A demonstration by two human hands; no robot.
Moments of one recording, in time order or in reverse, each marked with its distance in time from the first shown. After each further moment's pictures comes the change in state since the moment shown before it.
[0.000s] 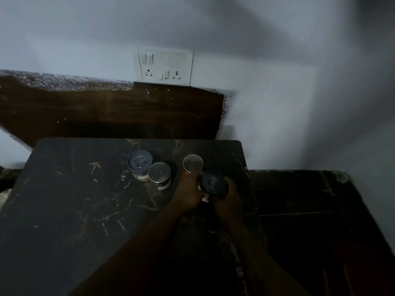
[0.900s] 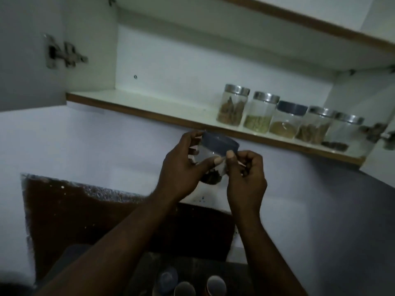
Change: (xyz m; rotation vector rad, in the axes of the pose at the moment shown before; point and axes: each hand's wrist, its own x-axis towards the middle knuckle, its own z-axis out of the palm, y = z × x) left_hand -0.091 0.230 -0.337 -0.214 0.655 0.813; right_hand -0.112 -0.424 -0.056 0.585 0.372 -0.894
